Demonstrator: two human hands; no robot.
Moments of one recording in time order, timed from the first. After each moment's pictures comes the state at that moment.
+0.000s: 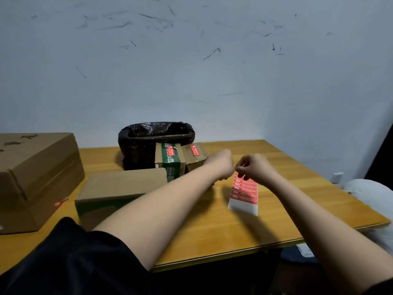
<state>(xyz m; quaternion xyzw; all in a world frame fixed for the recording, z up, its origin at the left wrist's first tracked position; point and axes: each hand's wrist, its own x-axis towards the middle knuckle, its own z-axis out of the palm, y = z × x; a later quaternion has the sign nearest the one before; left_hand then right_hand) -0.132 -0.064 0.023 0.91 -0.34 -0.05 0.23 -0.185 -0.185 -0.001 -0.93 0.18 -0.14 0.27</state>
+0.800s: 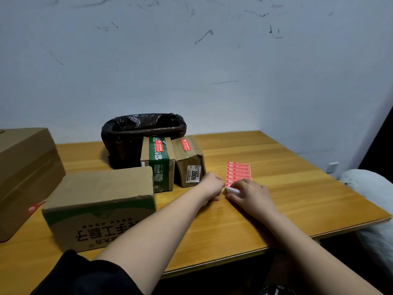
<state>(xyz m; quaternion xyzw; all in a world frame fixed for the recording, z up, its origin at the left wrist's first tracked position) -0.116 -0.081 -0.060 0.80 -0.17 -0.26 0.51 -0.193 -0.202 -0.099 -0.97 0.16 -0.15 0.09</state>
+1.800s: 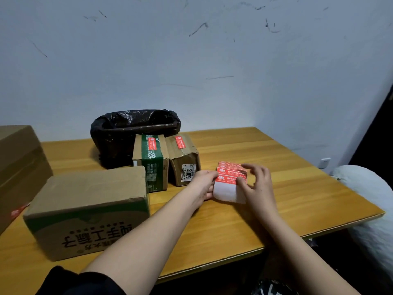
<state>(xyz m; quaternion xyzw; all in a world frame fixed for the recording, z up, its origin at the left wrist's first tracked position) -0.102 -0.087 -0.072 0.64 -0.09 -0.32 0.69 -0.199 -0.205 -0.104 -0.83 0.18 -0.40 0.36</state>
